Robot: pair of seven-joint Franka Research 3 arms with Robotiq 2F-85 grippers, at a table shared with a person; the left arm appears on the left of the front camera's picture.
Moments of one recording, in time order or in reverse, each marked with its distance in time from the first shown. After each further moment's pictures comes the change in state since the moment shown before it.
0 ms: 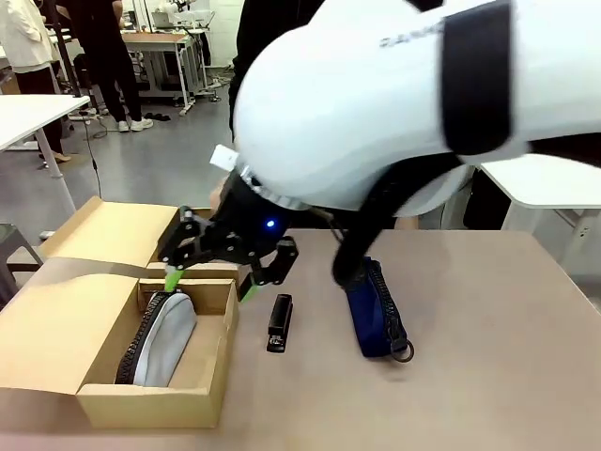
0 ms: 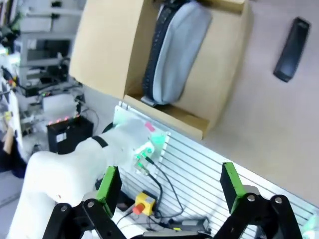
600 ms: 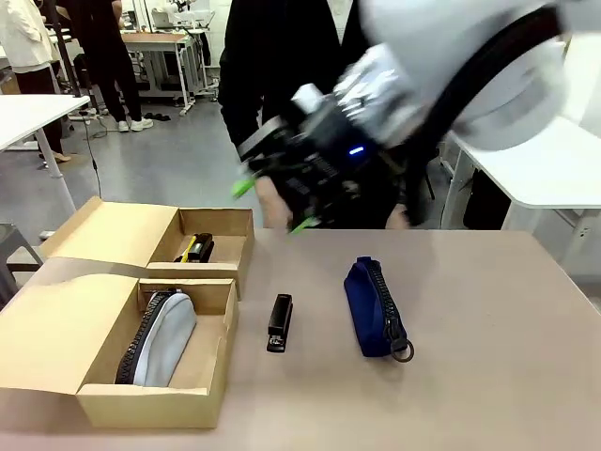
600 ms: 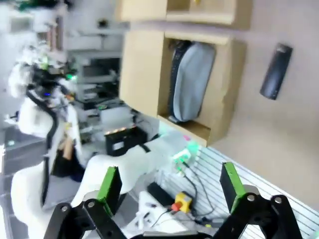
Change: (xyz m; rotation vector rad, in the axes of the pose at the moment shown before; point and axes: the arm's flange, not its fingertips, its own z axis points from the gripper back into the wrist) left arm 0.000 0.000 0.000 0.000 0.000 0.001; right arm 0.050 -0.111 0.119 0.295 -0.069 -0.147
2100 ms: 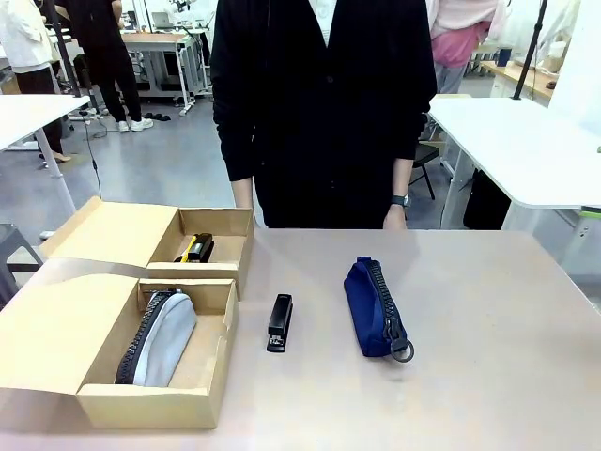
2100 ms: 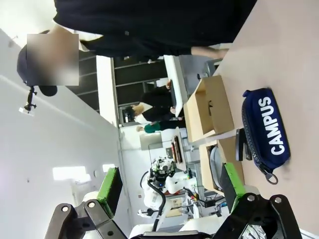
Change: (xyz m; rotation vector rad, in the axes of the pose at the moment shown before) left arm 0.000 0.000 0.000 0.000 0.001 0.001; right arm -0.065 -0.347 0.266 0.580 -0.588 -0.449
